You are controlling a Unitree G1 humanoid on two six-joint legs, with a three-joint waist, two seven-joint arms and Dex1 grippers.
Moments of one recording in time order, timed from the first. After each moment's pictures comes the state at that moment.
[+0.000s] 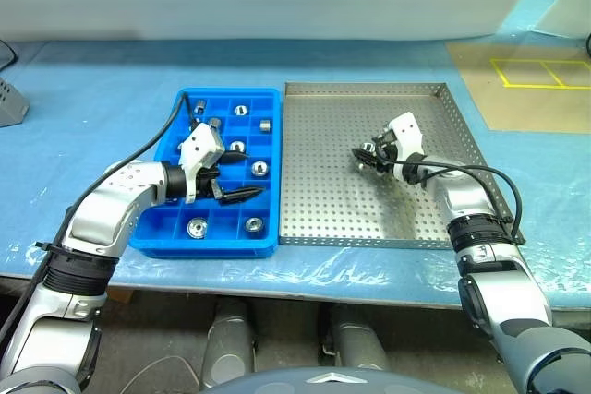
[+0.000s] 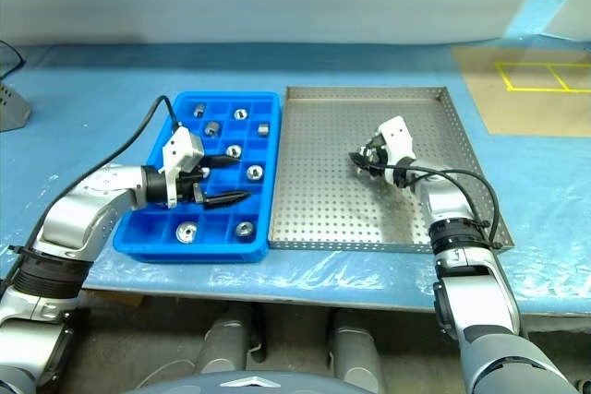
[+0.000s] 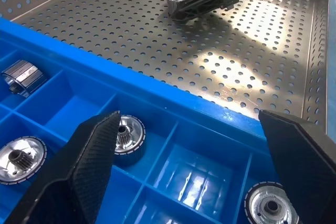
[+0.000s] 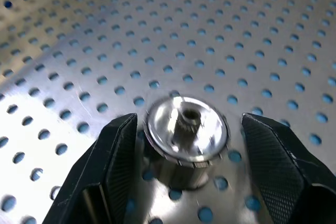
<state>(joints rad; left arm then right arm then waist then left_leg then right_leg) -0.43 0.66 -0.08 -0.08 -0.41 0.50 -1.00 -0.69 -0.44 0.00 0.71 0.12 0.20 0.66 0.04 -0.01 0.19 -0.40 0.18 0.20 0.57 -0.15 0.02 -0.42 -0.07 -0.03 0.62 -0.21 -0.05</state>
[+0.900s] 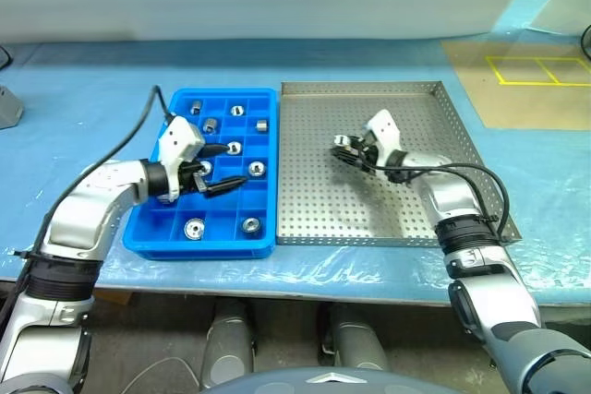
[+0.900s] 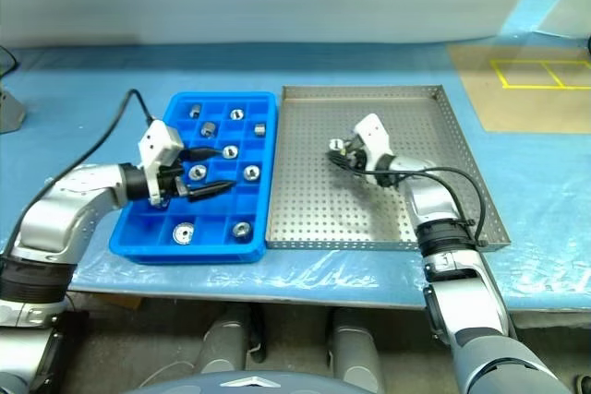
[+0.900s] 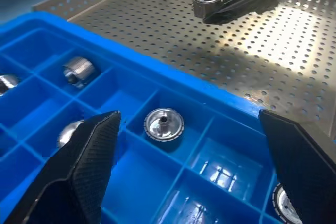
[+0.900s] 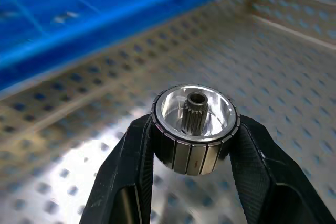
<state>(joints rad) -0.36 0.70 0.05 -0.13 -0.43 0.51 -0.96 -0.68 -0.36 0.09 0.40 0.16 0.29 0.88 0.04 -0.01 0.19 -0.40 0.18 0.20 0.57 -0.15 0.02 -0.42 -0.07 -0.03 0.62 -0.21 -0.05</state>
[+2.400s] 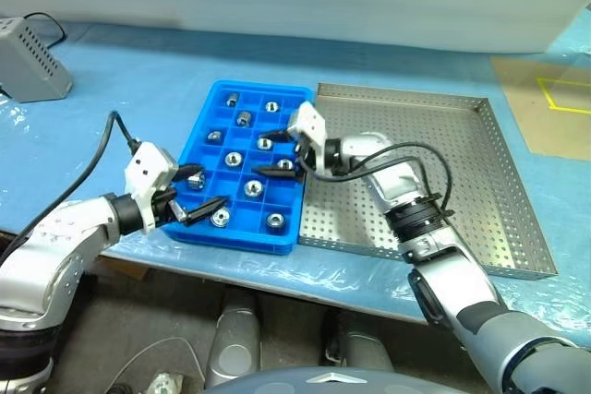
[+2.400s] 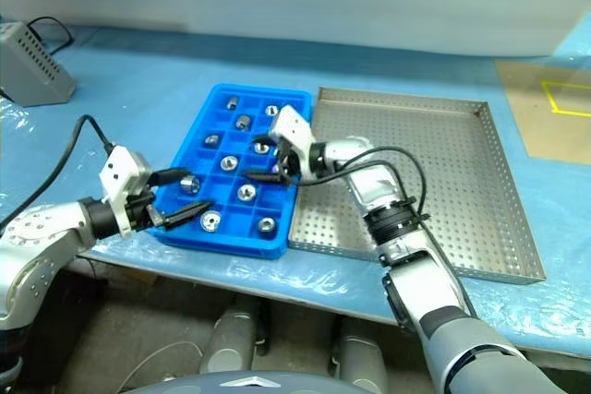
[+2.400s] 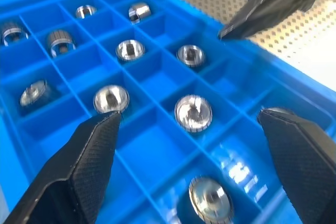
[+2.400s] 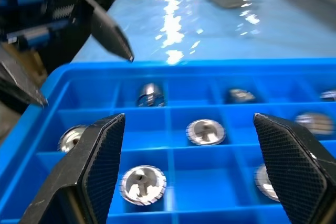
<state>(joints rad) -0.12 0.72 0.18 -0.41 -0.54 0.63 -0.77 -0.81 -0.23 0.20 0.34 0.16 0.27 1.03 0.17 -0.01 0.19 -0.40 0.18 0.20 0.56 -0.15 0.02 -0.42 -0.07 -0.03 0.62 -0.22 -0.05</state>
